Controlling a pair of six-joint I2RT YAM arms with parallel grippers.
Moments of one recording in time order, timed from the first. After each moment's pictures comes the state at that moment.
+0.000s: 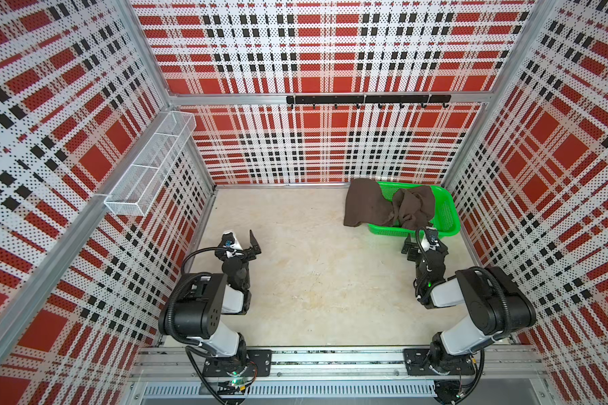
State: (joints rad) left arm -0.02 1.58 0.20 1.40 -0.27 -0.07; right arm 0.10 1.60 0.26 1.20 0.37 0.01
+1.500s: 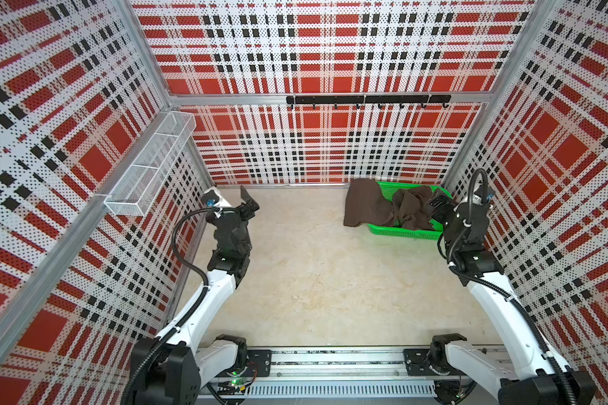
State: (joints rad) left arm -0.20 1.15 0.85 0.34 -0.50 -0.36; right arm 0.10 1.05 1.02 -0.19 0.39 0.53
